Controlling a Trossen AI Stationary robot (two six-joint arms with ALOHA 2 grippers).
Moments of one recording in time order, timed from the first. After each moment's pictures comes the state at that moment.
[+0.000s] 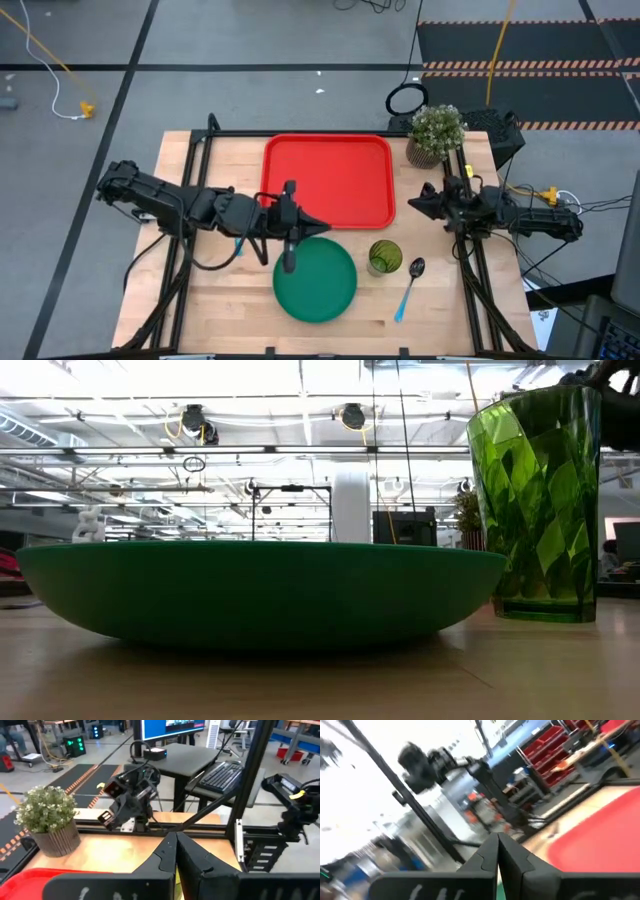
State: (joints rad) left arm -0.33 1.47 1.50 -0.24 -0.34 -0.10; right arm -0.06 0.01 0.02 0.27 -0.06 0.75
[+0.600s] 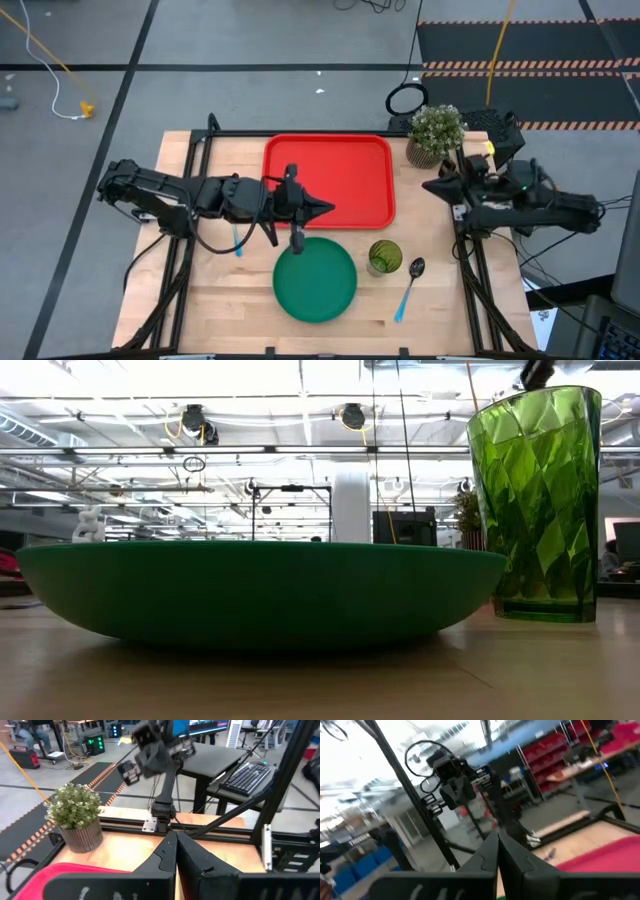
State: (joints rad) left arm -0.24 1.47 1.50 -0.25 -0.34 -0.09; right arm -0.06 0.35 0.58 -0.10 -0.08 0.52
